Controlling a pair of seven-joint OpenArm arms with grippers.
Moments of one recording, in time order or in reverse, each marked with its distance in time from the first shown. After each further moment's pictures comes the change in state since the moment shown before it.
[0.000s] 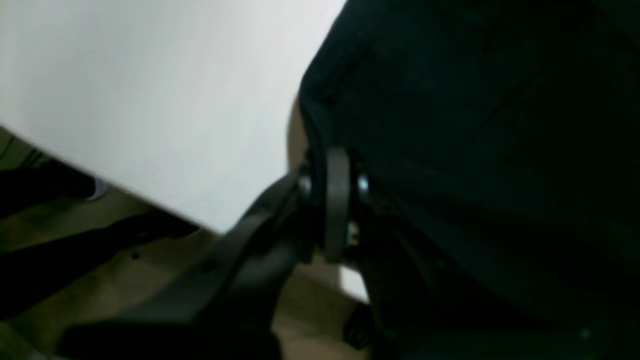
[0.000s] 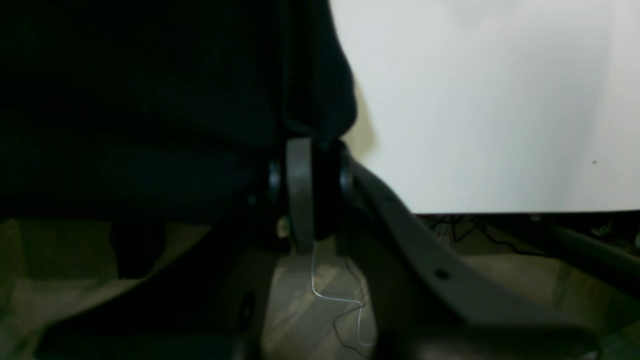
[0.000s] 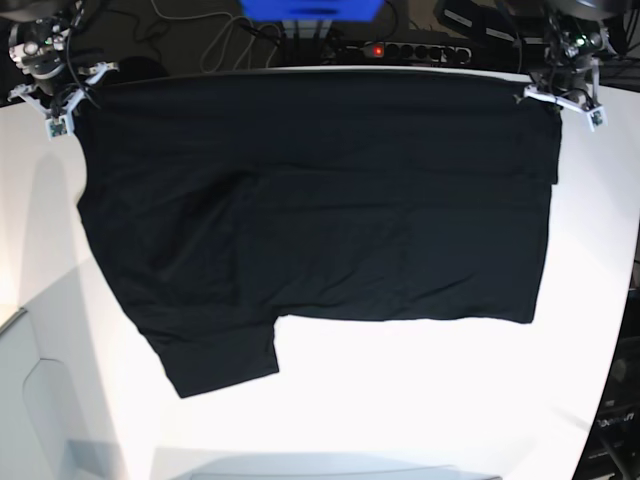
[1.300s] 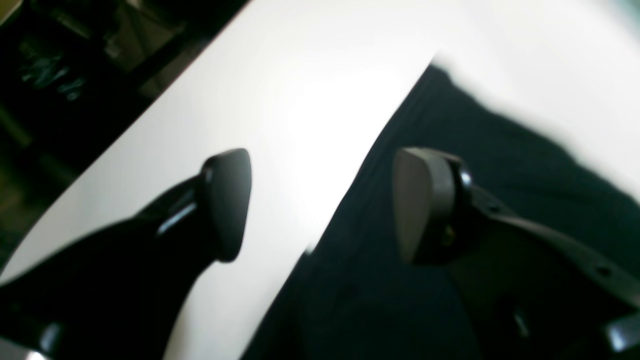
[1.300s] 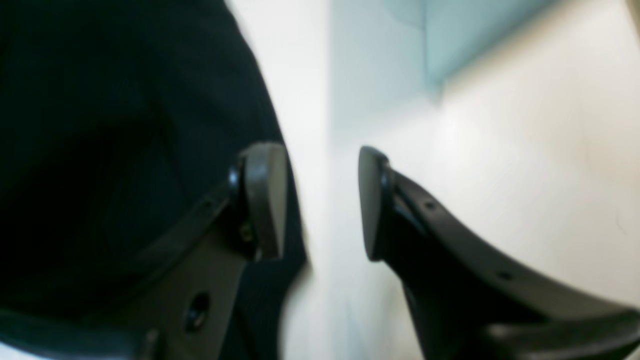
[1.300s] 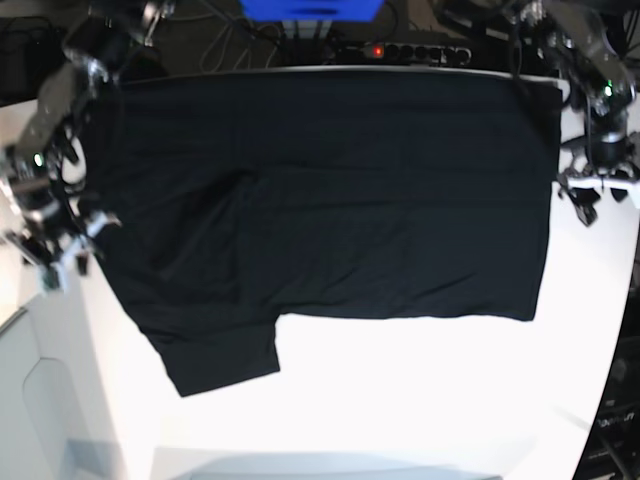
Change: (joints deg) left arm -21.2 1.9 -7.2 9.0 1.0 0.5 0.0; right arm 34.9 -1.0 -6.8 3.1 -0.7 1.9 -11.1
